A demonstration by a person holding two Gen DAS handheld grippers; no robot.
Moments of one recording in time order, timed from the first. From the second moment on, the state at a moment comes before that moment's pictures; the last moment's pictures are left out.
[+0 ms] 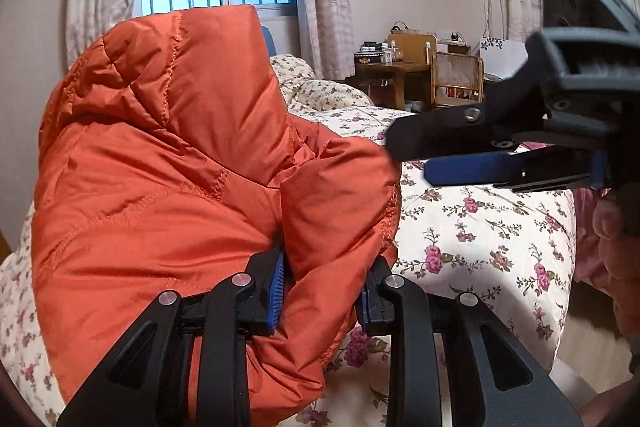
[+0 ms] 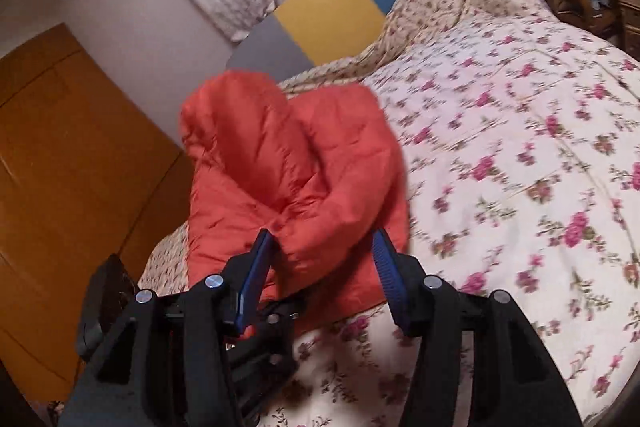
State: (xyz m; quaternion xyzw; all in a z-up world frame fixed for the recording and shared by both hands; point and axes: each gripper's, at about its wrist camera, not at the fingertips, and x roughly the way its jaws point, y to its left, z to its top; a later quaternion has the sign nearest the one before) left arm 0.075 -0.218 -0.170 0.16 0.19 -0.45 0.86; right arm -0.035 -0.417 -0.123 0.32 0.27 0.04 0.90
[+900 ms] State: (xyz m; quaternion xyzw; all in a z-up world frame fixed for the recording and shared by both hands) left arm 0.205 -0.076 -0.131 -0.10 0.24 -0.26 0.93; right arm -0.026 -0.434 -0.181 0.33 0.33 -0.02 0.88
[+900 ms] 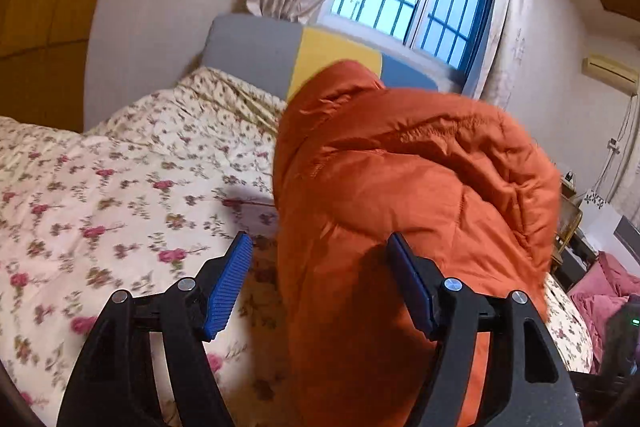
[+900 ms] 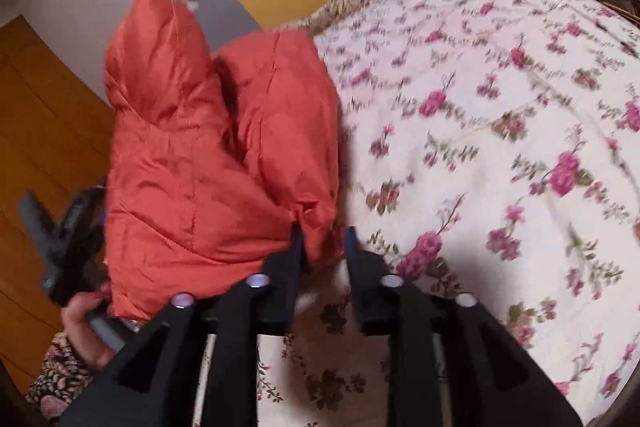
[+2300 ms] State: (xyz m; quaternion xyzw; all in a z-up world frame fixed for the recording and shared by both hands) left arm 0.224 -0.220 -0.115 0.06 0.32 -0.28 0.90; right arm 0.135 -0.443 -0.108 0.11 0.28 -0.07 0.95
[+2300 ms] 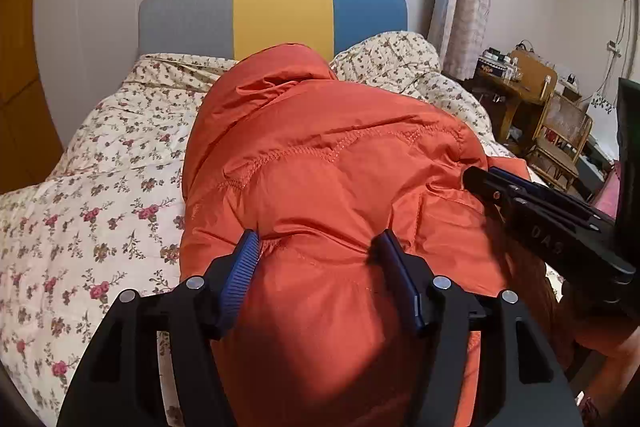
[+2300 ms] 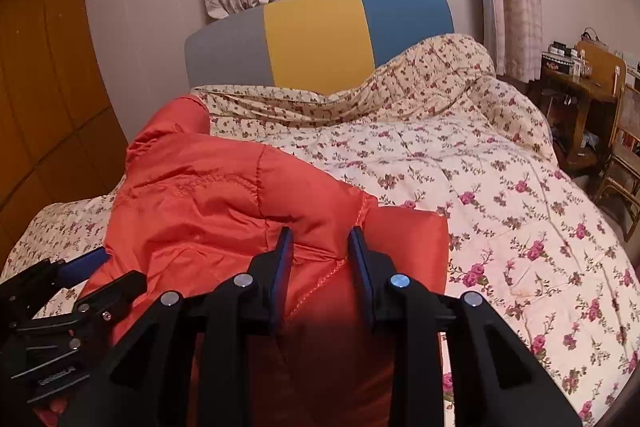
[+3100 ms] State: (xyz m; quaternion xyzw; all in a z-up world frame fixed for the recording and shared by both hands) left arm 0.251 -0.218 -0.156 0.02 0.32 -0.27 0.91; right arm 0.199 -0.448 -0.170 0.16 0.33 -0.03 0.93
